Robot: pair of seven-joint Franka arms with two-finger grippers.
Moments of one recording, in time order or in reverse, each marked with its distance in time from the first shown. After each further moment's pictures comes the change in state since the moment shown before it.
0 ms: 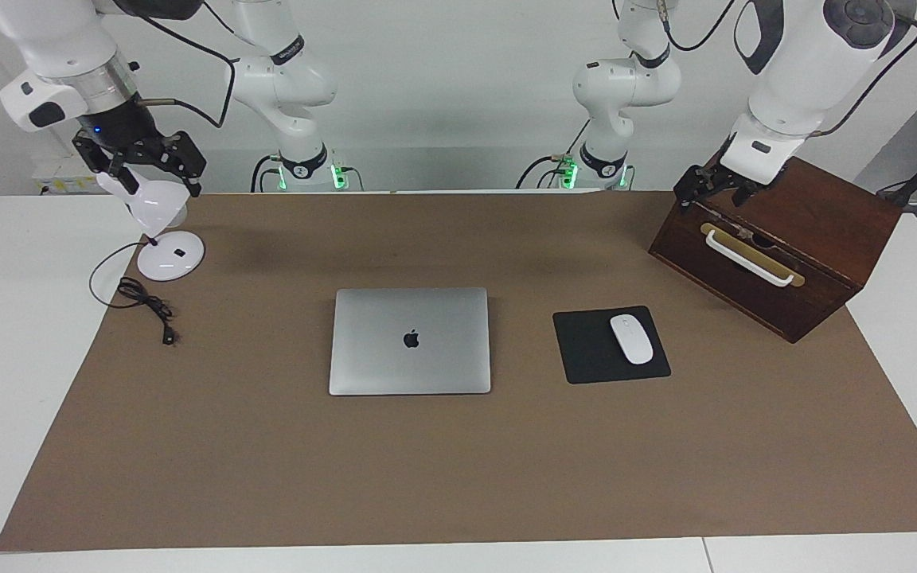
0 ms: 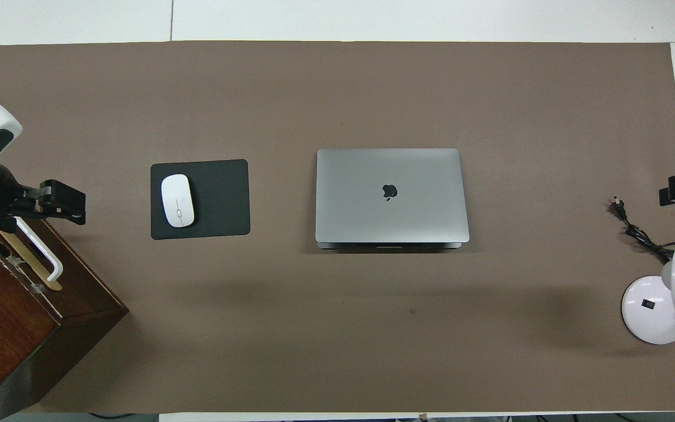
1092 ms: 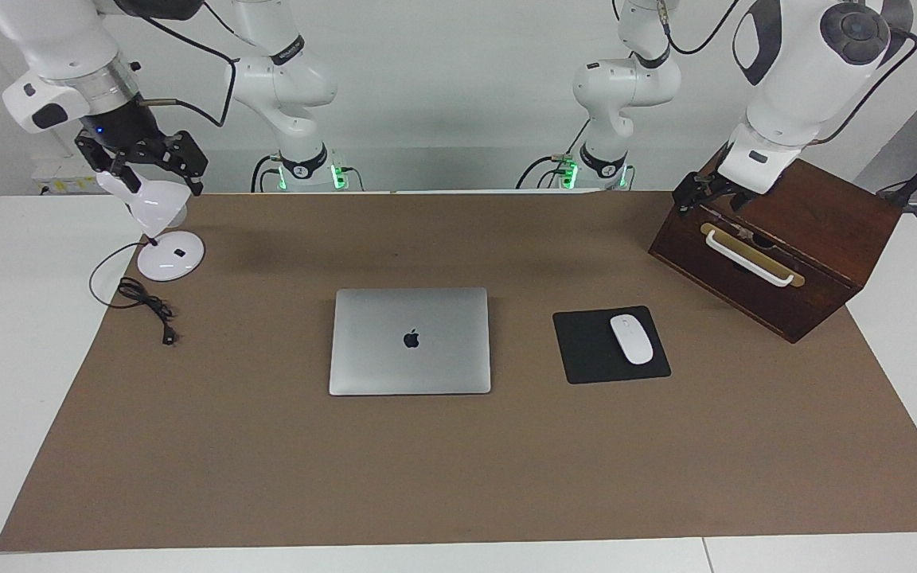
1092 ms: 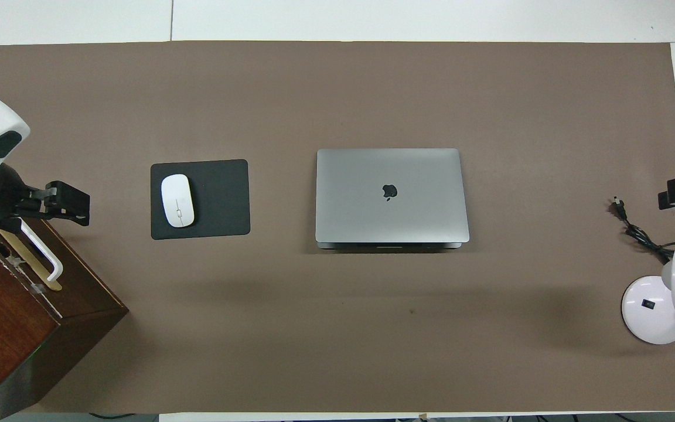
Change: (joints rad) left arm 0.018 0.005 -0.020 -0.008 0.000 0.005 0.005; right arm 0.000 0.000 0.001 0.000 0.000 -0.016 0.000
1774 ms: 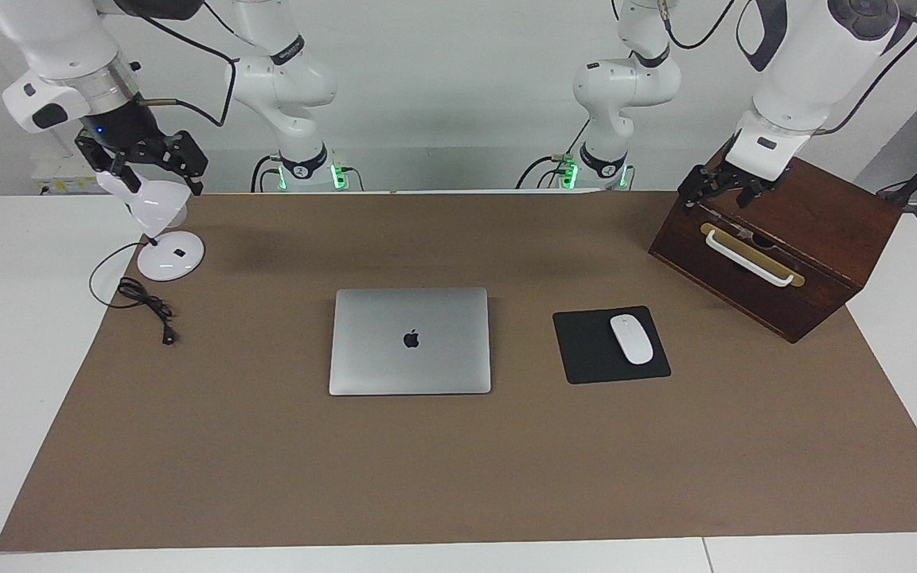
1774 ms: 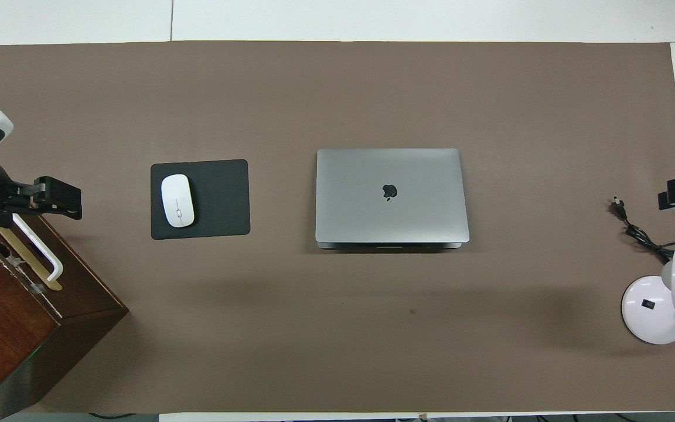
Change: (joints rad) left arm 0.002 -0.029 0.004 0.002 -0.013 0.039 0.000; right arm 0.000 0.000 0.000 0.000 0.000 -0.001 0.000
